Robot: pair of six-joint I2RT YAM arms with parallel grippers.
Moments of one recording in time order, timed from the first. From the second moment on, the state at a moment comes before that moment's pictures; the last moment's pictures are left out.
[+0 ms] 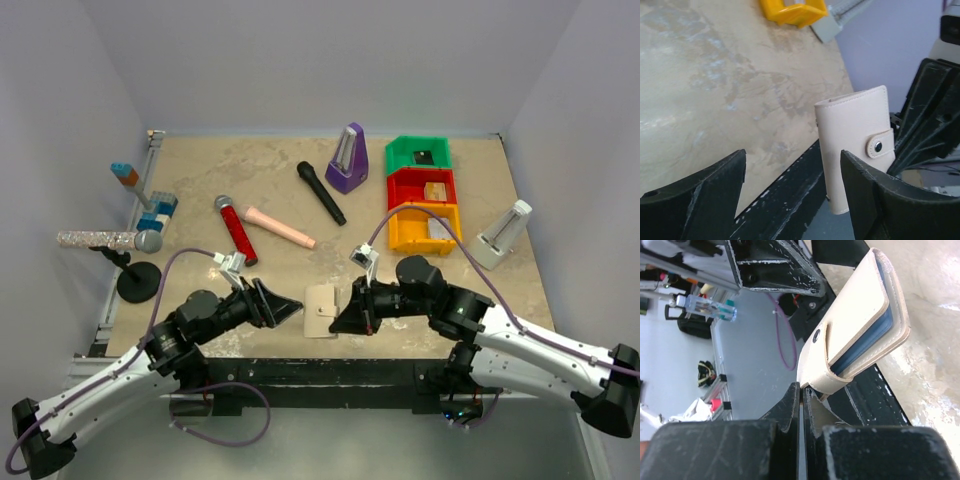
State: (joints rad) left arm -0.90 0.35 0.24 -0.13 0.02 -0.94; right arm 1.00 0.84 0.61 -0.18 -0.45 0.72
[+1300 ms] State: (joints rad) left arm -0.89 0.43 0.18 0.37 0.31 -0.97; right arm 1.00 0.74 0.71 -0.25 -0.60 0.63
